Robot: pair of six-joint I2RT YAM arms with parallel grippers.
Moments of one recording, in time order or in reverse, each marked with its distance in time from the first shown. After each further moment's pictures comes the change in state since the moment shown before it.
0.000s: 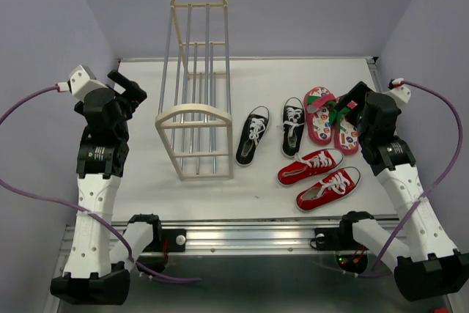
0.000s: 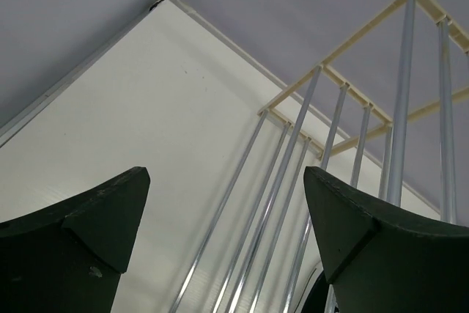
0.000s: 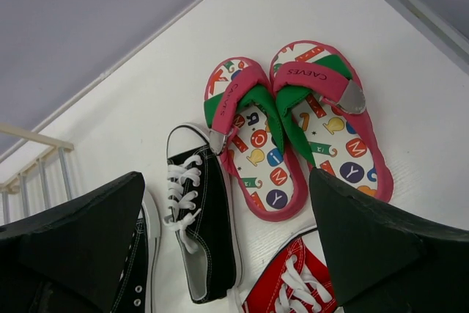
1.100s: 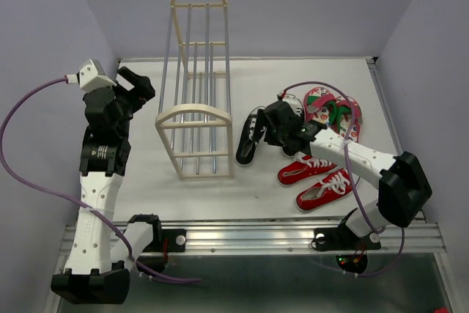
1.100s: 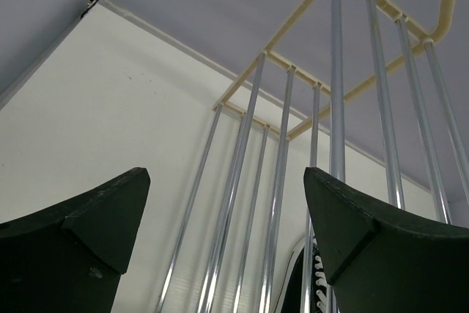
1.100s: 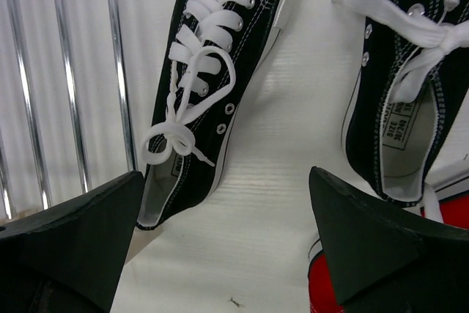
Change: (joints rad) left arm 0.000 0.005 -0.034 0.123 0.169 0.045; right arm 0.566 0.551 0.117 -0.033 -0.137 0.135
